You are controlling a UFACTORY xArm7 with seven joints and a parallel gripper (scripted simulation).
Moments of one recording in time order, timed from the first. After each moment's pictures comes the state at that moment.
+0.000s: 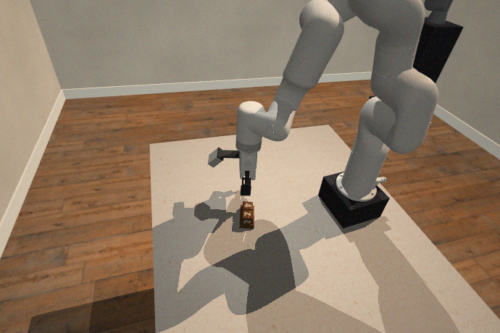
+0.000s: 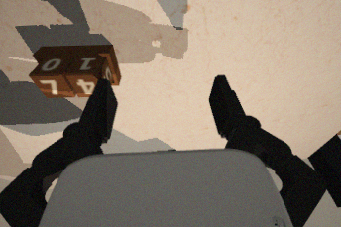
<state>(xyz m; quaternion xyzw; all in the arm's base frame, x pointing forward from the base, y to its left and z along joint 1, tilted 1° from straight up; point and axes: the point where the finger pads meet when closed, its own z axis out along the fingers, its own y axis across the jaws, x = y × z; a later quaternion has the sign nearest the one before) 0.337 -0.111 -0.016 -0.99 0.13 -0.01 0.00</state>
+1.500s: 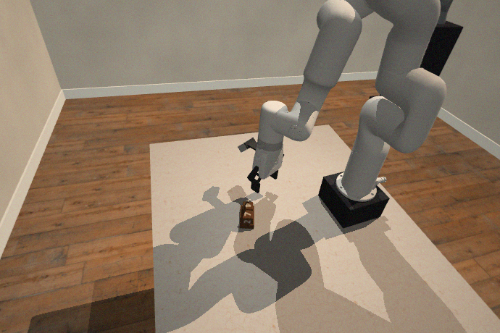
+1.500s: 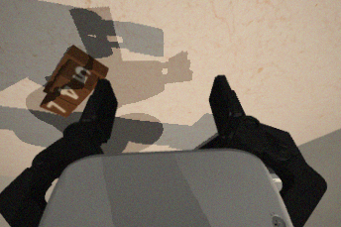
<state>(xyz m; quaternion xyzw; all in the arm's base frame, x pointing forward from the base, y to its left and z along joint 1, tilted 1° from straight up) 0.274 -0.103 -0.017 -0.88 0.48 -0.01 0.01</state>
